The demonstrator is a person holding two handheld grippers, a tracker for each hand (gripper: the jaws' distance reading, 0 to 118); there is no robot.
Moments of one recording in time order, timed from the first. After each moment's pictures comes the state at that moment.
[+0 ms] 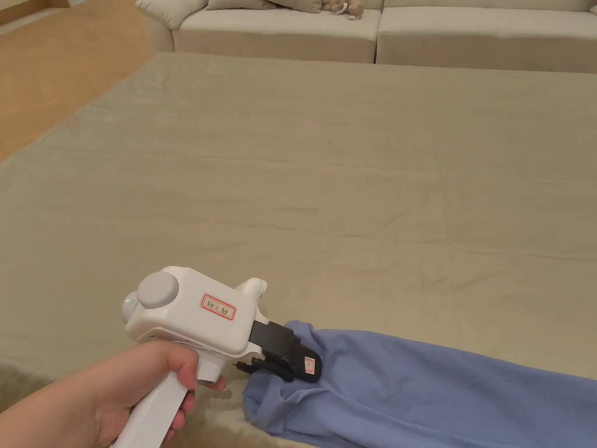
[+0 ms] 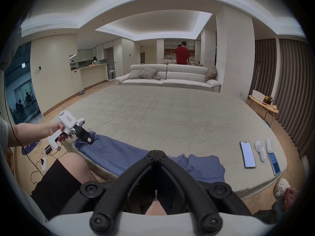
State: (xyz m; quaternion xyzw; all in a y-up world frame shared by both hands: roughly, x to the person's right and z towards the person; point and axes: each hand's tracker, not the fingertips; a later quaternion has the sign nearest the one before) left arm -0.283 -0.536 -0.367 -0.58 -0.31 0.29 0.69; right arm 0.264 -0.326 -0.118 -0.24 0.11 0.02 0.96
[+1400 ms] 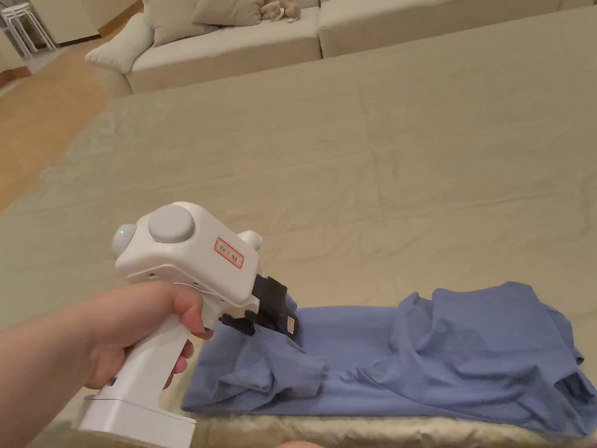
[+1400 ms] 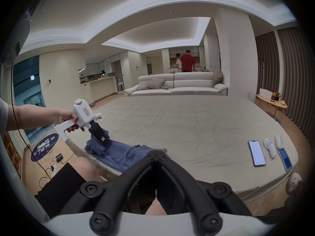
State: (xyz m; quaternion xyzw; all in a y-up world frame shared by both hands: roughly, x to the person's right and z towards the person) left arm -0.159 -0.441 -0.390 -0.65 -0.18 0.07 0.73; right arm 0.295 -0.342 -0.090 -0.19 0.15 -0.03 0.97
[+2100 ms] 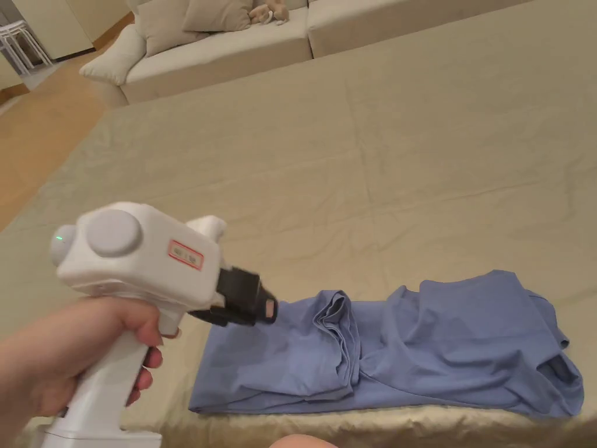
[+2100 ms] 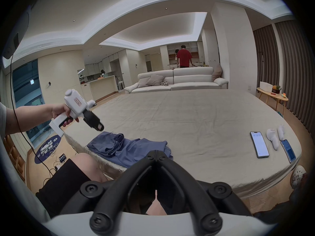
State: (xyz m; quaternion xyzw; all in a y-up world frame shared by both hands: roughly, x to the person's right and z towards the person) left arm -0.172 -0.392 -0.343 -0.60 -0.15 0.01 0.78; right arm 0.299 -0.360 -0.087 -0.21 0.17 -0.05 0.96
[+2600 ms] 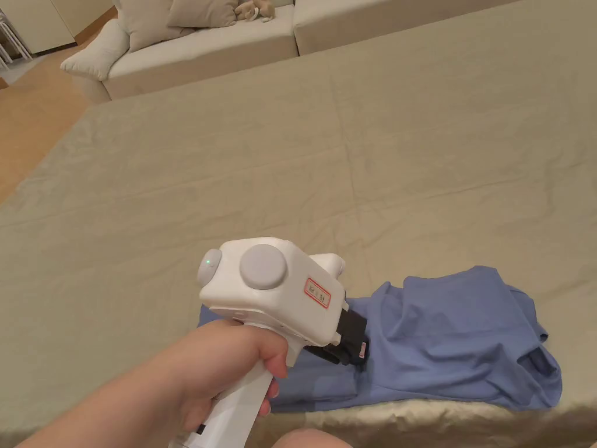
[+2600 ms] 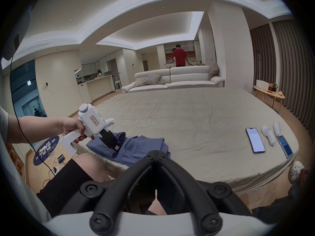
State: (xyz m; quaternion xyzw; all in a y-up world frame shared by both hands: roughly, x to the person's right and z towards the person) left arm -0.057 -0.457 -0.344 -0.63 -0.28 0.02 0.73; right arm 0.305 -0.358 -0.070 -0.22 0.15 -0.05 0.96
